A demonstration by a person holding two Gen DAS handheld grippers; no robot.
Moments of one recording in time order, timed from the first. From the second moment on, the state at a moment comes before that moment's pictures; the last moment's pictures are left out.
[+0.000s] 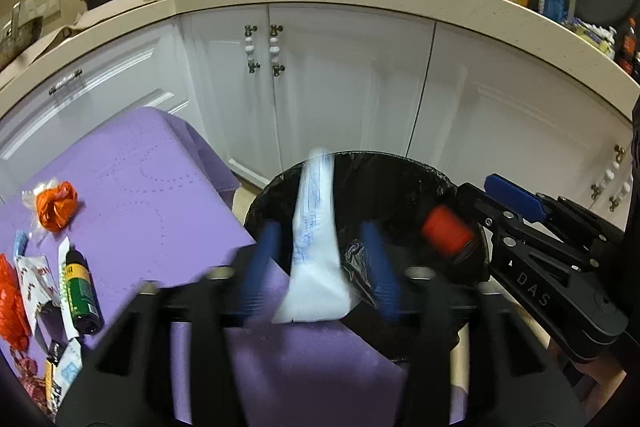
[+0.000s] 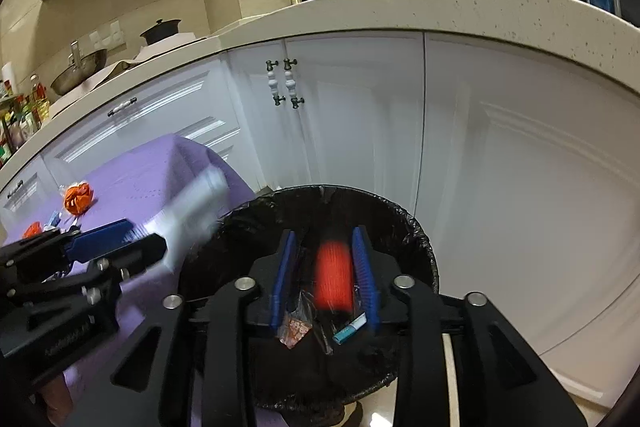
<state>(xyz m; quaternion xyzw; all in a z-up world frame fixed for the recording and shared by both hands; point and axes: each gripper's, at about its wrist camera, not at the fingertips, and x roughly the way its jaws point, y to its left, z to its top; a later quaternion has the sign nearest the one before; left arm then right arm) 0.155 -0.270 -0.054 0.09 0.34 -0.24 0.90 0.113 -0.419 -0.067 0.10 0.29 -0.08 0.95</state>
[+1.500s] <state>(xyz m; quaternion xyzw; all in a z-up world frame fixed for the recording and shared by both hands) 0.030 0.079 -0.025 -0.02 0.32 0.03 0.95 0.059 -0.123 -0.036 -0.01 0.28 0.16 0.95</state>
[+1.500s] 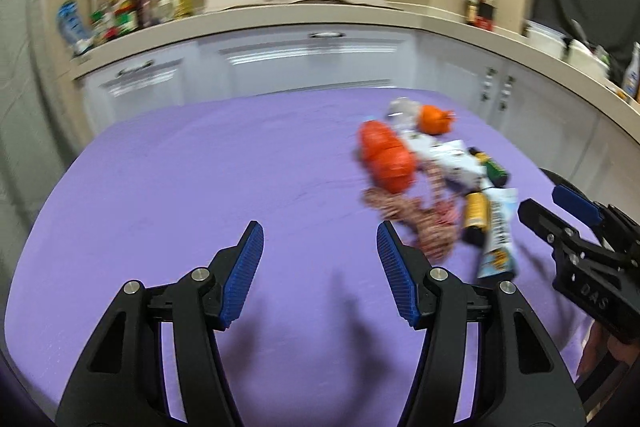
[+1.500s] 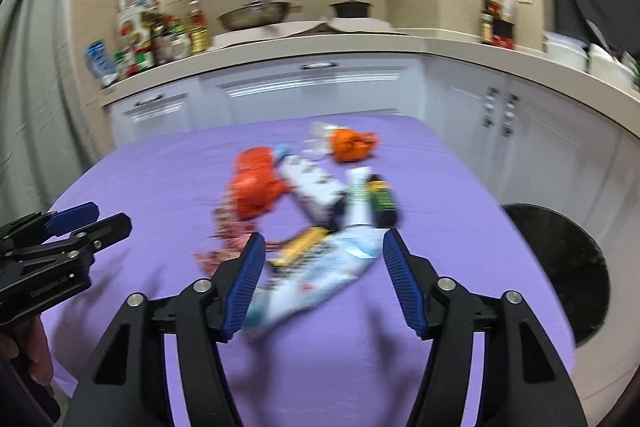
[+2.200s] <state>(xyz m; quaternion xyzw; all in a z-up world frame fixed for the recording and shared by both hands) 0.024 0.067 -0.045 -0.04 0.33 -0.01 0.94 0.066 -0.146 -0.072 0.00 0.34 0.10 0.94</state>
